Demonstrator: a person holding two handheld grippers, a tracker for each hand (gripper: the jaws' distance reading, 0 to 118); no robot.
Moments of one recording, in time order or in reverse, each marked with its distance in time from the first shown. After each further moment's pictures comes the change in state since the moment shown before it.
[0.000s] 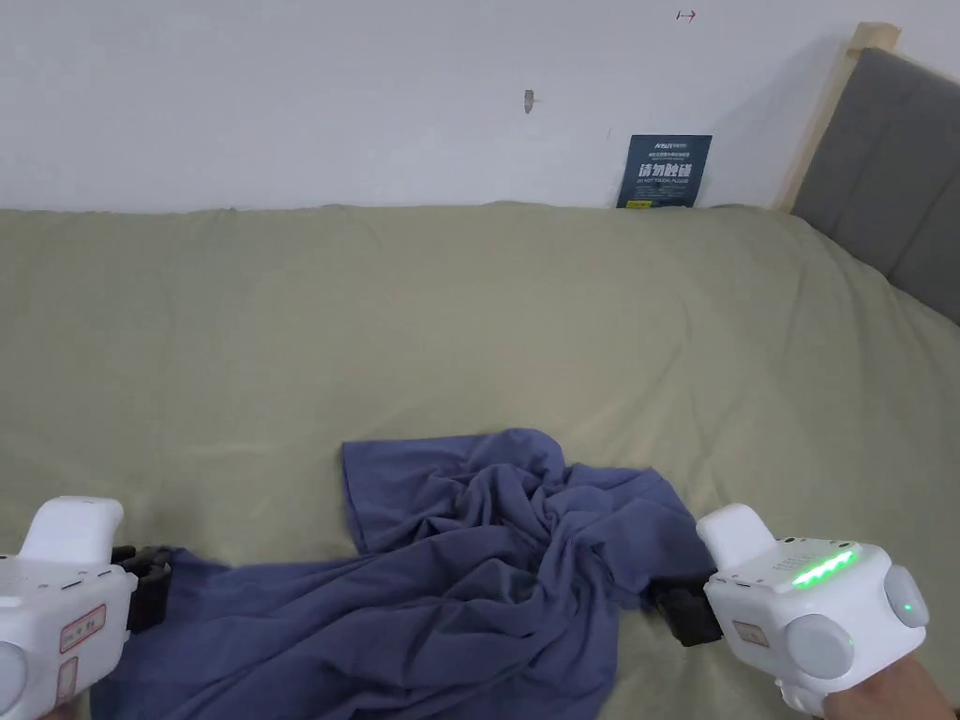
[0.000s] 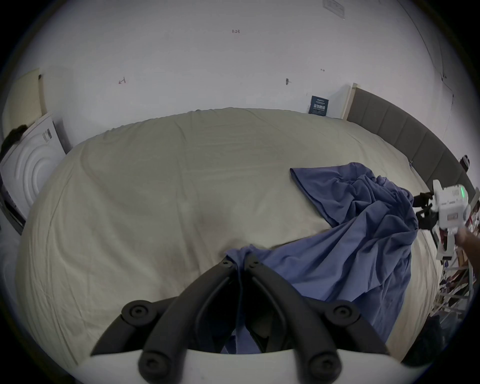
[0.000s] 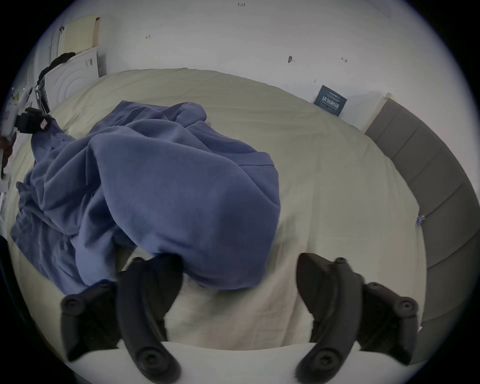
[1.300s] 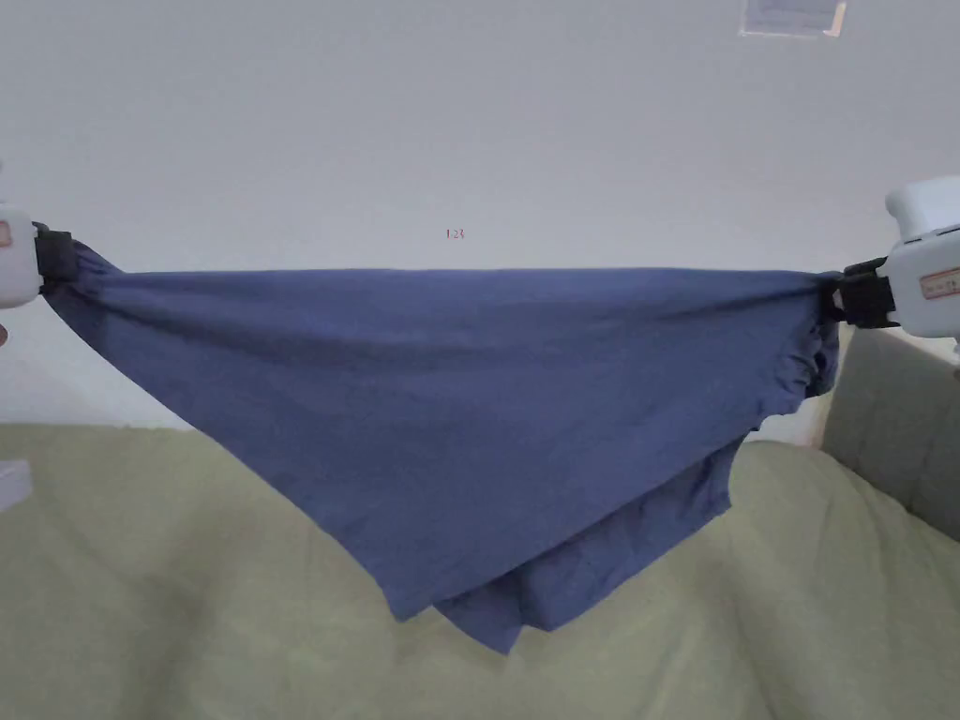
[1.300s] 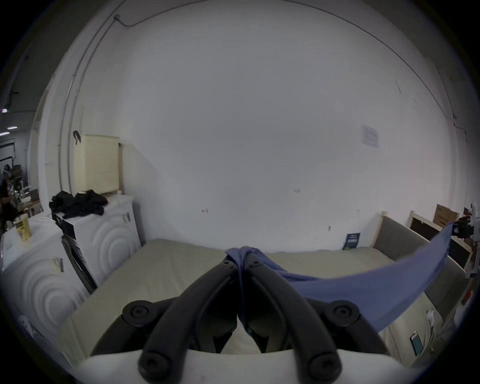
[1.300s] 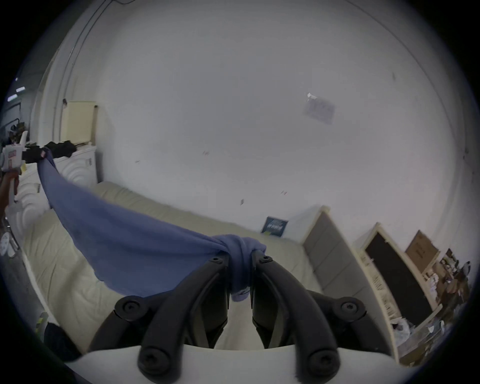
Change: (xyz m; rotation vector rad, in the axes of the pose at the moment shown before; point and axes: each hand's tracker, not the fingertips) left arm -0.123 0.220 0.363 0.618 0.272 0.178; right arm 0.060 0.241 0.420 0.553 -0.255 -0.046
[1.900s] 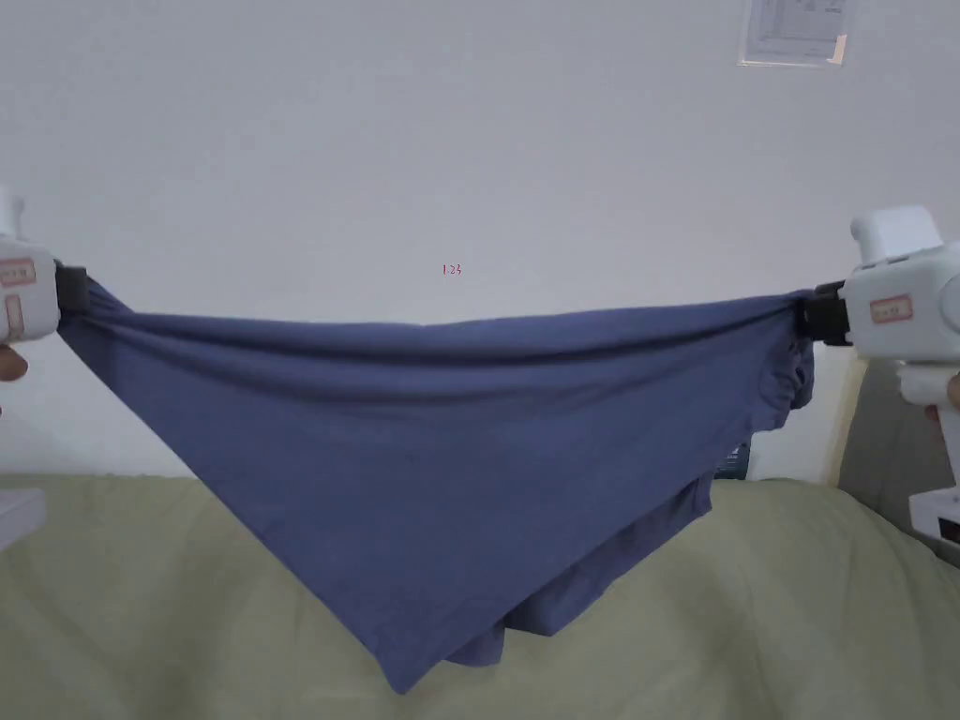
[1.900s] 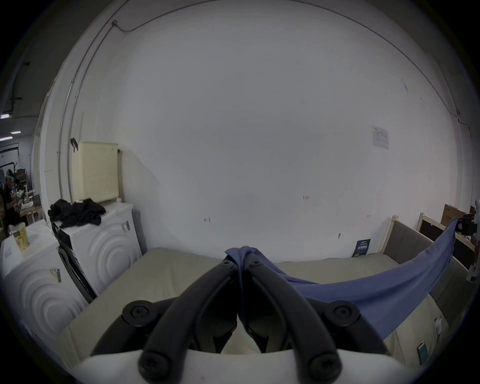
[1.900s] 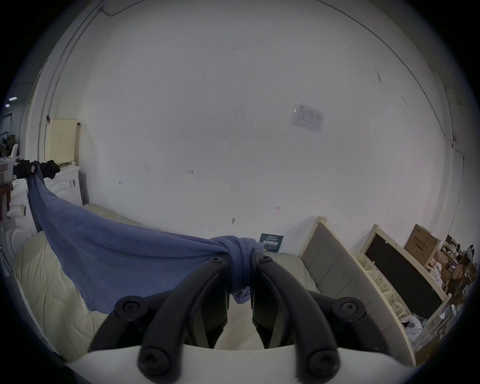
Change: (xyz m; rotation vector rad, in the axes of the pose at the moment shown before) left arm 0.019 -0.011 -0.086 -0.010 0.021 -0.004; right arm -0.013 0.002 -0.092 0.036 -0.025 -0.082
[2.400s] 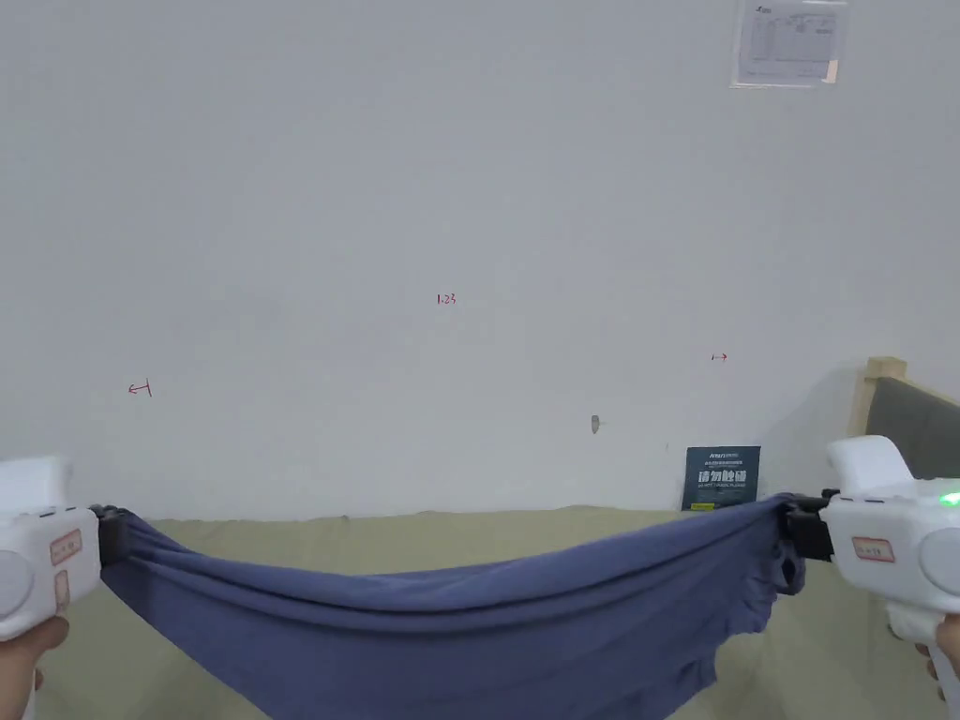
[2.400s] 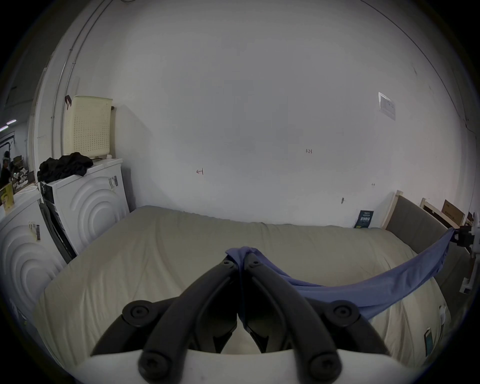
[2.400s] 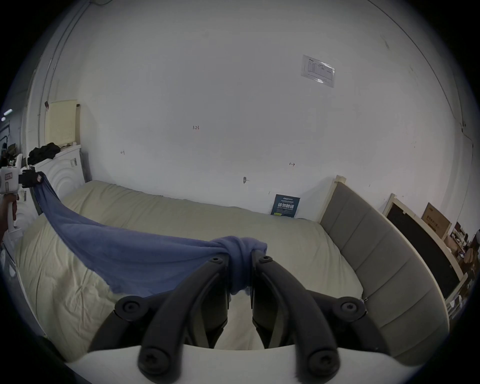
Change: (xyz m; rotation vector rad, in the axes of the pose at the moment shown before) left arm 0.009 -0.143 -0.046 -0.152 -0.019 0.029; right arm -0.020 -0.138 -0.045 -0.124 0.075 -0.038
